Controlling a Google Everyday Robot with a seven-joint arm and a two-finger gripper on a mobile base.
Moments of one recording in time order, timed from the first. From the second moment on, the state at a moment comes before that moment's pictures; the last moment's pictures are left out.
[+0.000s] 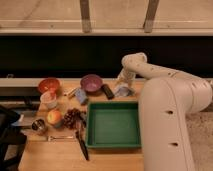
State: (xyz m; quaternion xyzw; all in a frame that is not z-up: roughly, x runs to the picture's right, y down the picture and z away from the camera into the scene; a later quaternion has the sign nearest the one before) arm 0.134 -0.022 0.958 -0.18 0.14 0.77 0.59
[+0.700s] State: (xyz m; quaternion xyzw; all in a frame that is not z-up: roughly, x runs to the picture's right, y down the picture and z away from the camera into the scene) arm 0.140 0.013 0.992 -0.20 0.18 0.79 0.55
